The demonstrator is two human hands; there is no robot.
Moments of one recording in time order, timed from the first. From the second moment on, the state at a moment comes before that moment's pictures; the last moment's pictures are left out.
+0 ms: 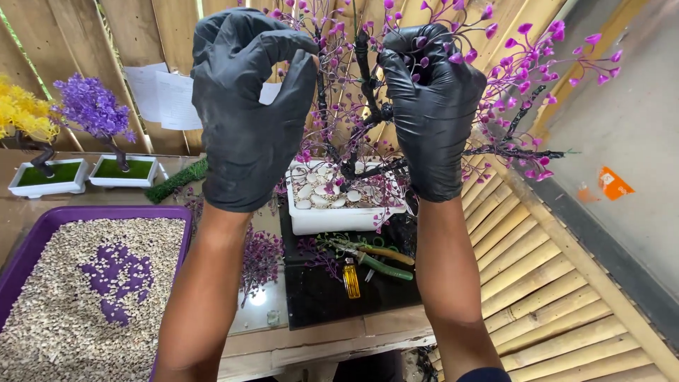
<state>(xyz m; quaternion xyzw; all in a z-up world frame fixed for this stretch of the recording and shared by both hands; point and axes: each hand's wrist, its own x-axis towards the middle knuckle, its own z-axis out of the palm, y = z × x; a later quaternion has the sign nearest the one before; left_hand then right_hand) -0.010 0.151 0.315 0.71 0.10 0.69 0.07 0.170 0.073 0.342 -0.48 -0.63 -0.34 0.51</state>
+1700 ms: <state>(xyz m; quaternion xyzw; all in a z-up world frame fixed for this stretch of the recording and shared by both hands) 0.040 0.195 0.319 0.76 0.11 0.64 0.03 0.223 0.092 0.322 -0.45 -0.69 -0.51 0.24</state>
